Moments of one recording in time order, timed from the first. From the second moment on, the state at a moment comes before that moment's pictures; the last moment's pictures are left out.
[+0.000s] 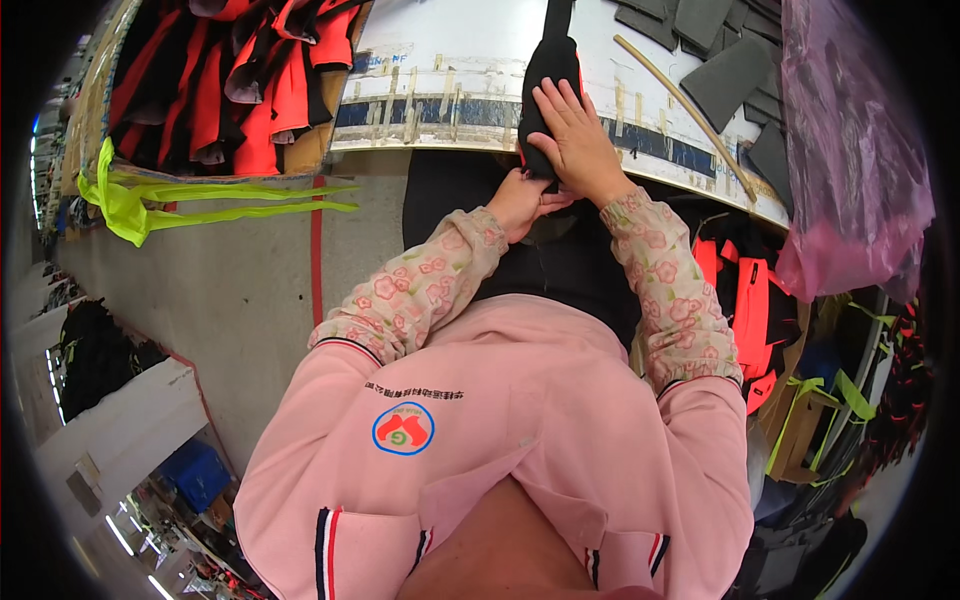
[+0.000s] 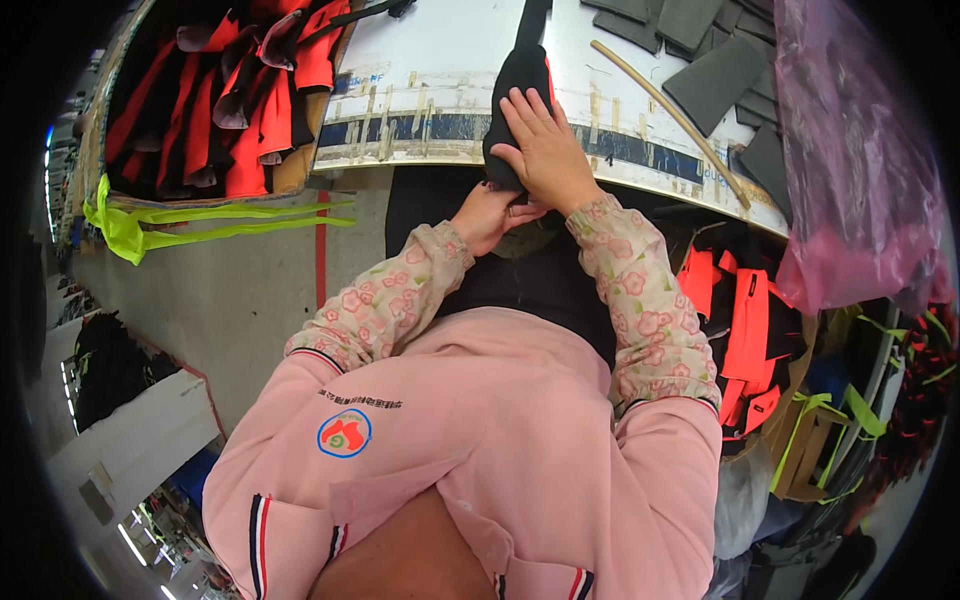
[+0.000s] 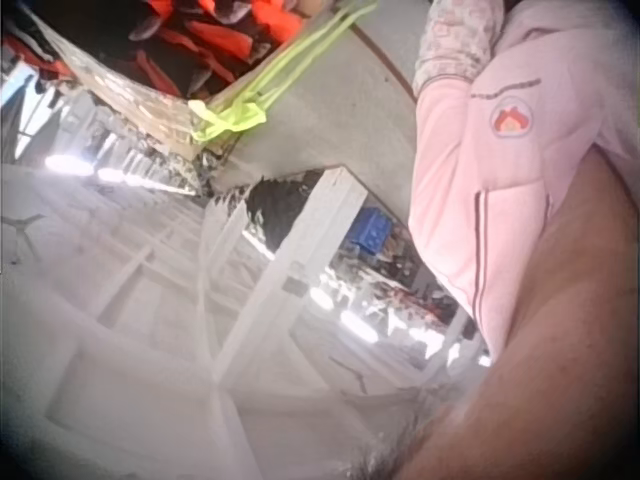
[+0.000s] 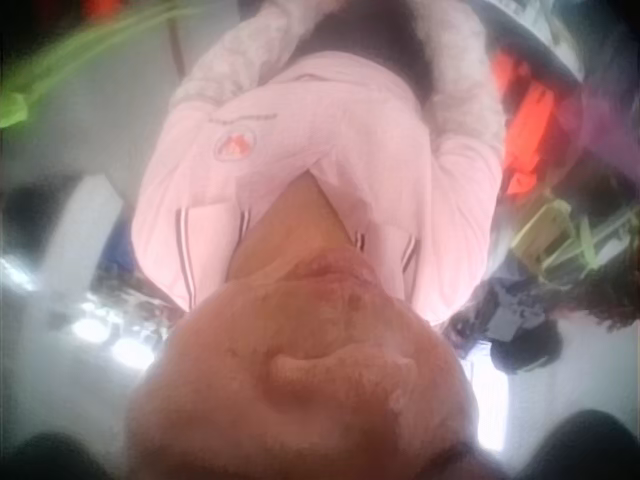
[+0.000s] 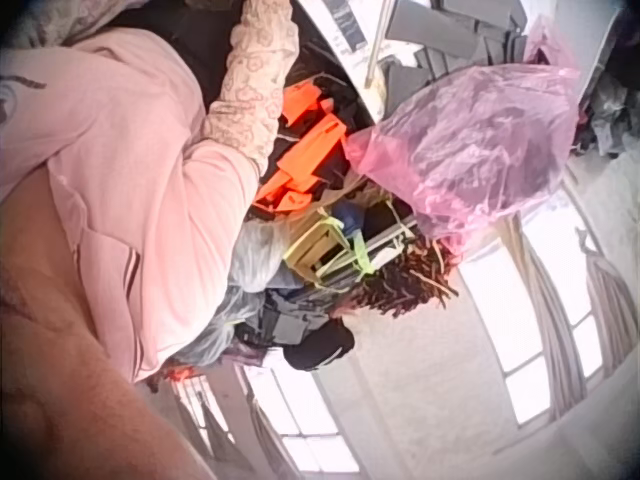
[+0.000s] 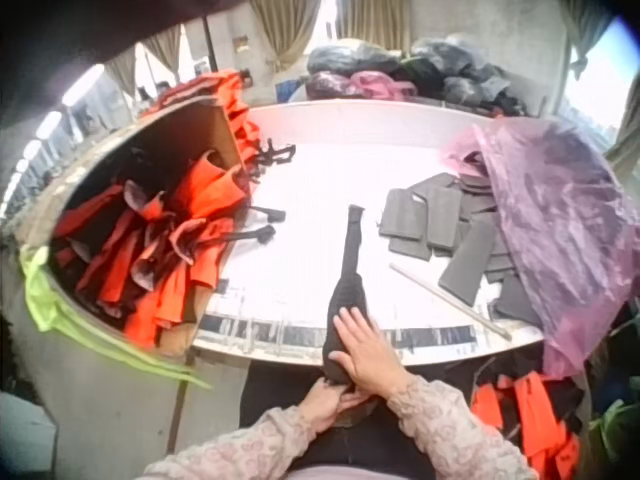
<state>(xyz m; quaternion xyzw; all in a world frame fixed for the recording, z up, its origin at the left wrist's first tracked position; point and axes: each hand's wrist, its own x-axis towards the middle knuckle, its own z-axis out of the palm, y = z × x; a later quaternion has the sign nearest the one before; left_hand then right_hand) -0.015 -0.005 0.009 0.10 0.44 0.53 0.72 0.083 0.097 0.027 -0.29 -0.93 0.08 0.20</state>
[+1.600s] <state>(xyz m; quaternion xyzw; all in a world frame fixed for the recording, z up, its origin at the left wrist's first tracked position) -0.011 -0.001 -0.001 0.18 0.44 0.51 0.71 0.314 -0.071 0.103 -0.58 -0.49 0.65 0.08</state>
